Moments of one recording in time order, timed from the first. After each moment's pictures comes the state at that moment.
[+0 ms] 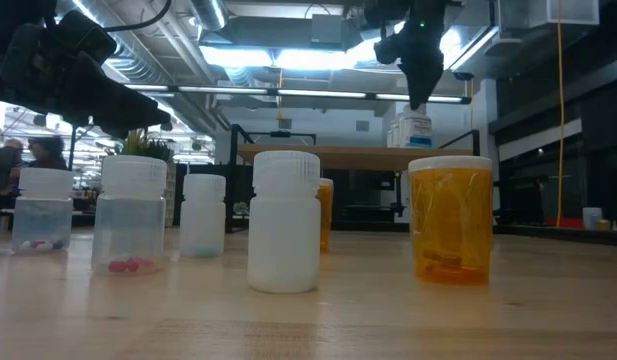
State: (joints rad) left arm -0.23 0.54 0.01 0.37 -0.33 -0.12; right arm -0.48 1.73 1.82 -1.47 0.22 0.00
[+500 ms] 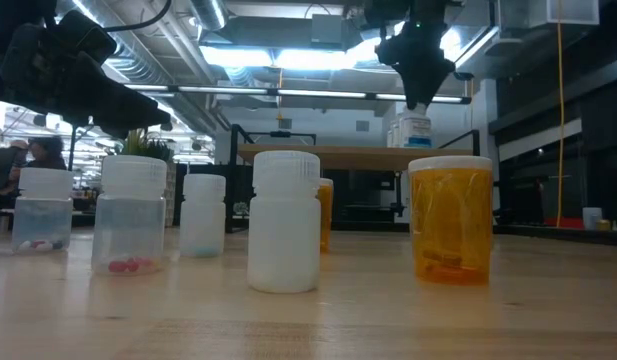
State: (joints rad) left arm -0.23 0.54 0.01 0.37 -0.33 -0.12; right arm -0.48 1.73 1.82 -1.47 0.22 0.25
